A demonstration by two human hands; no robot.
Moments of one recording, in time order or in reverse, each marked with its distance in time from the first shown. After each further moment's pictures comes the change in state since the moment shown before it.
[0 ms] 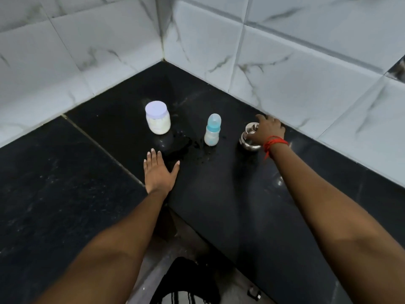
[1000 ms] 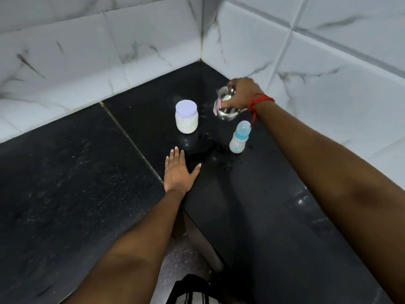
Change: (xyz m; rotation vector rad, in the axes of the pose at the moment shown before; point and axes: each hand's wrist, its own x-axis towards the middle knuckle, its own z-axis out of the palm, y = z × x) left_hand 0.000 0.003 -0.005 0.045 -0.033 -0.010; right_hand 0.056 -0.176 -0.047 0.132 -0.089 -0.542
